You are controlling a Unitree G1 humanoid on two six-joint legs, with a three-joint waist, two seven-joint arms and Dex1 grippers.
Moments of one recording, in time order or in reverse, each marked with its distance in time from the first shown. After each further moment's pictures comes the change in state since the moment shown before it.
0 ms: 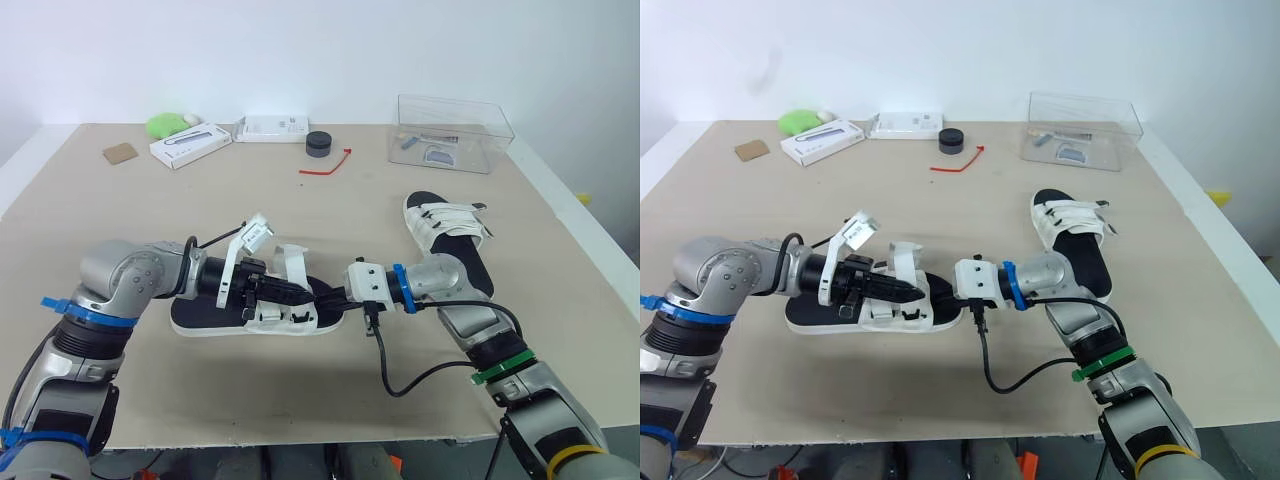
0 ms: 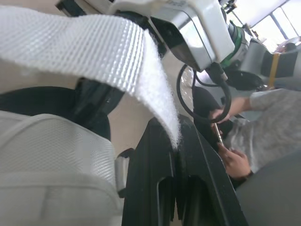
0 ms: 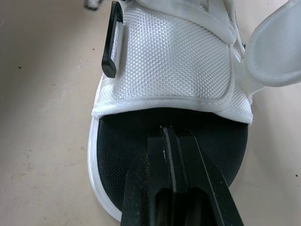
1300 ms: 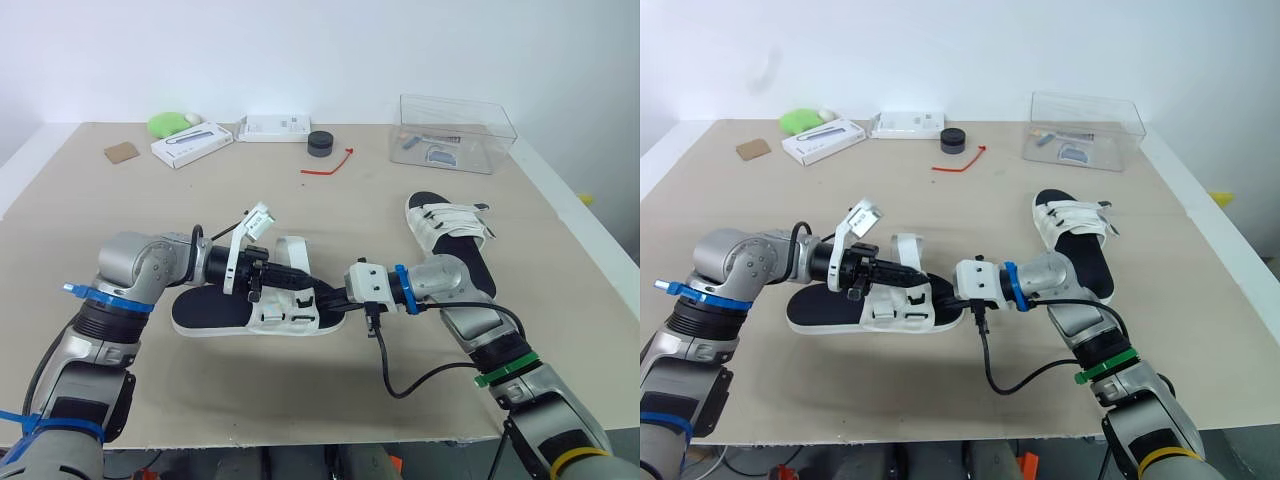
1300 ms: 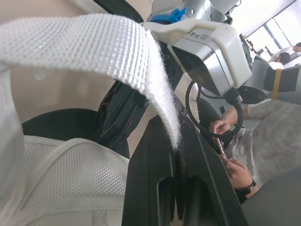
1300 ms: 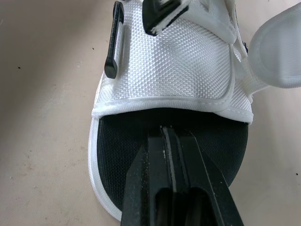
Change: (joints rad) left arm -0.062 -0.050 -0.014 0.144 0.138 -0.076 -0.109; right arm 0.011 -0.012 -0.001 -0.030 0.001 0.026 -0.008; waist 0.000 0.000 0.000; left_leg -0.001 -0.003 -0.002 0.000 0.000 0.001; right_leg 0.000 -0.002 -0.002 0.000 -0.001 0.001
